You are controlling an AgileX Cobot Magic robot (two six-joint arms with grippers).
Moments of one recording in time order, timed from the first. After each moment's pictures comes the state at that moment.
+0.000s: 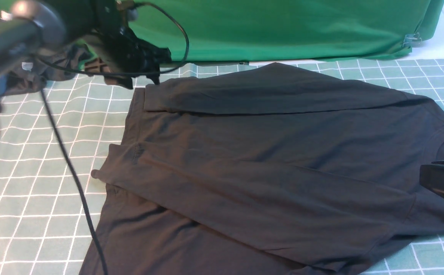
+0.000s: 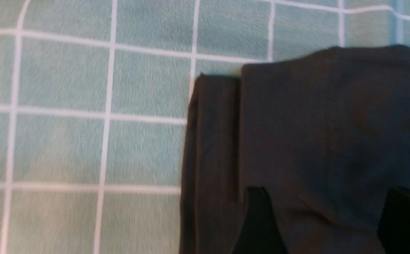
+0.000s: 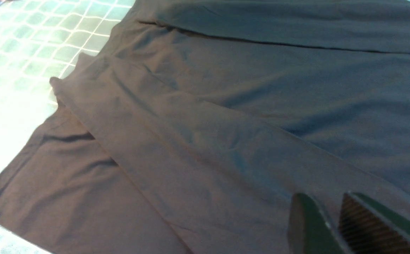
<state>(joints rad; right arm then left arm) 0.46 0.72 -0.64 0.25 0.58 0.02 -0.13 2.20 -1.85 0.00 0.79 -0.27</state>
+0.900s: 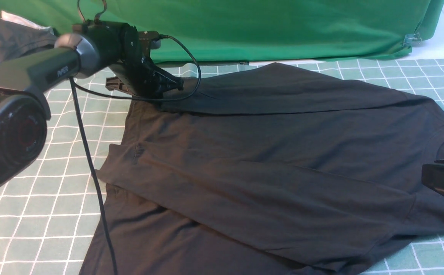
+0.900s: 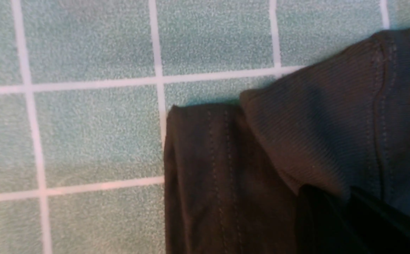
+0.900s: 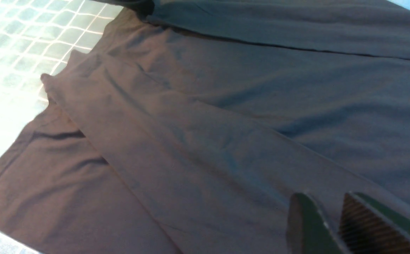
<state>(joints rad) 0.46 0.72 -0.64 0.22 0.58 0.02 -0.14 2.33 -1.90 -0.02 0.71 -0.10</state>
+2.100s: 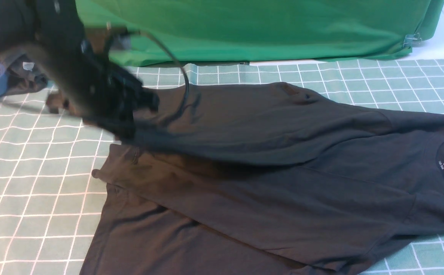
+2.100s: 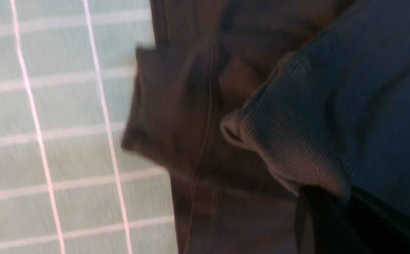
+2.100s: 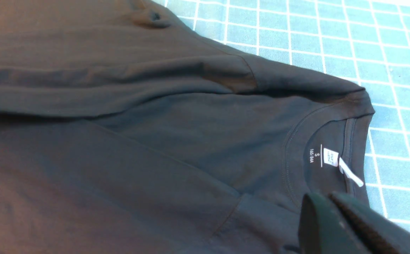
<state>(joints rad) 0.35 0.72 -0.64 -0.30 0.67 0.32 -0.22 1.65 -1.29 -0.08 1.02 -0.13</state>
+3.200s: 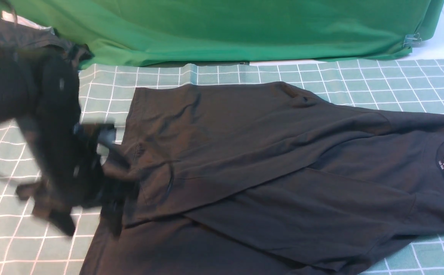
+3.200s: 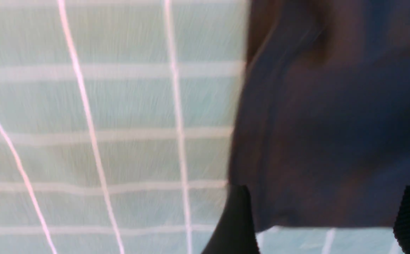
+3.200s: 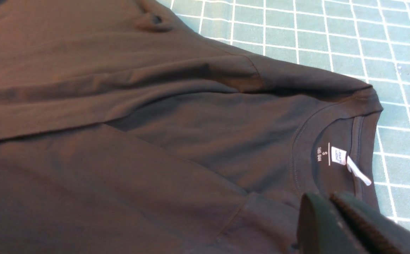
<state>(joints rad) 0.35 0.72 -0.64 -0.27 0.67 0.30 -0.22 1.58 -0.96 -0.07 1.18 -0.23</state>
